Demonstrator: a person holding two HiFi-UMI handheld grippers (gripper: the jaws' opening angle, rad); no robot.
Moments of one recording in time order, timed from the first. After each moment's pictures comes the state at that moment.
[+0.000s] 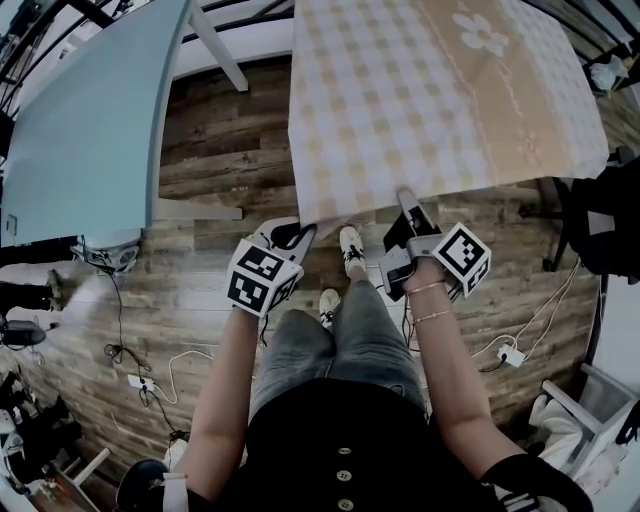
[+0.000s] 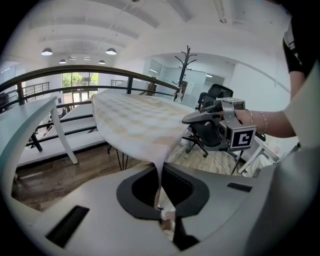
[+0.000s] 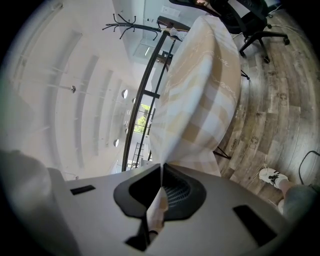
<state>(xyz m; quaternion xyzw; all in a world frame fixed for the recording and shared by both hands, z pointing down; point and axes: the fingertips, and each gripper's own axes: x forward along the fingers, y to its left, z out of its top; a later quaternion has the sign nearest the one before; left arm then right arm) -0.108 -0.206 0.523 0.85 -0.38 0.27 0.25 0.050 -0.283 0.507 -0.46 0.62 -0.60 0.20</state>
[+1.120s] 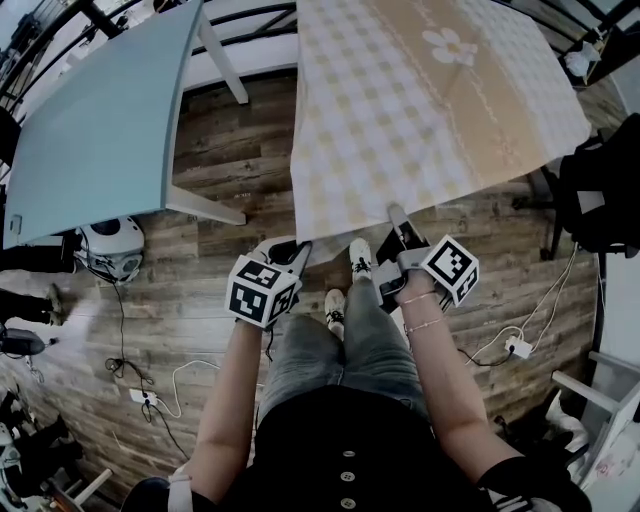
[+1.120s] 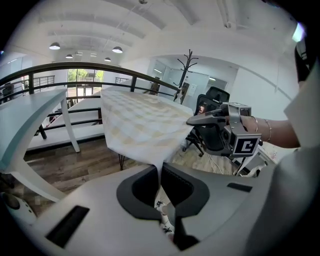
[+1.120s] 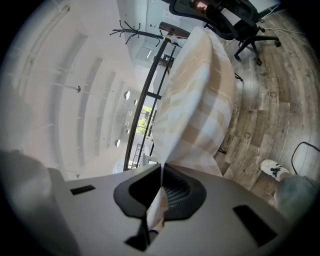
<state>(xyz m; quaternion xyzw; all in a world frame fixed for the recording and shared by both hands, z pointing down) -0.131 -0.124 0.513 0.84 -0.39 0.26 0.28 0.030 -0.196 0.493 -0.47 0.62 -0.59 0.20</state>
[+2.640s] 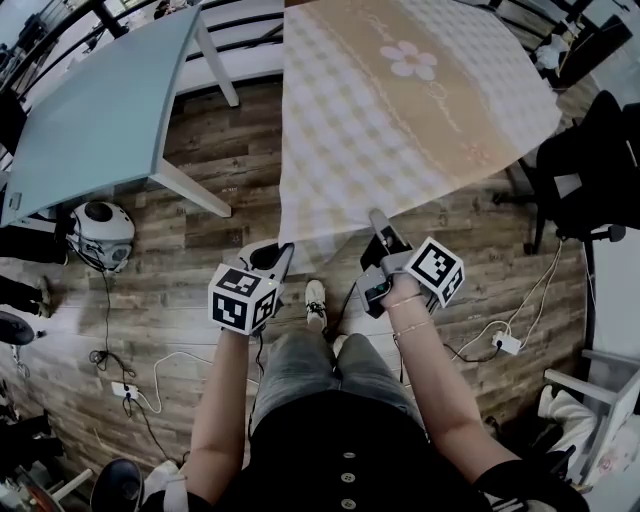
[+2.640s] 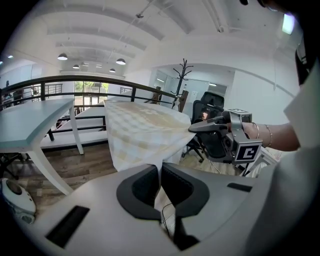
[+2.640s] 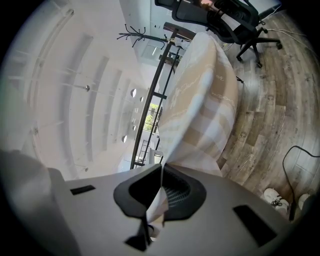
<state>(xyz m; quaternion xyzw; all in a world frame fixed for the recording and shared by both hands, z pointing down) -0.096 -0.013 0.487 0.84 -0.43 0.22 0.24 0.065 -0.081 0.476 -0.43 0.66 -0.58 0.20</state>
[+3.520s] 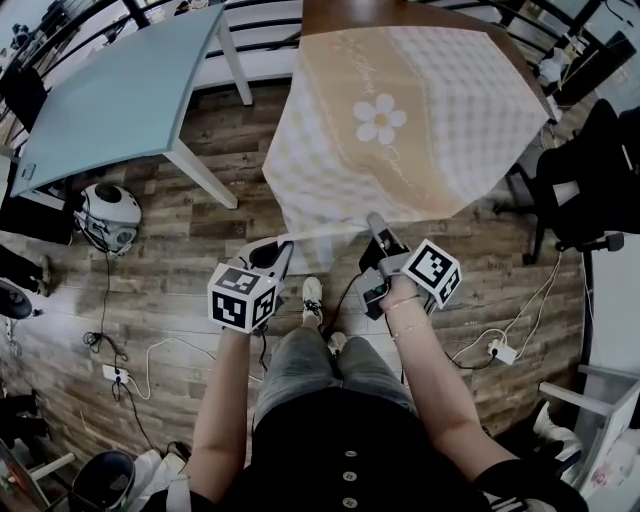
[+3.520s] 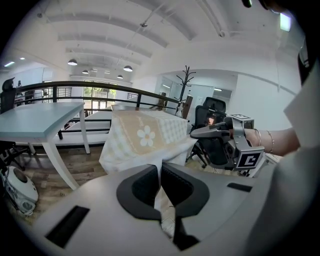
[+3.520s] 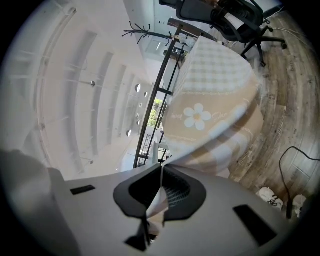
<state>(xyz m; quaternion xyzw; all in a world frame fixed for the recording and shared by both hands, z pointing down) -0.093 0.041 0.469 0.83 -0.47 0.19 0.24 0.064 -0.029 0.466 -0.41 0.68 -0.58 0.19</state>
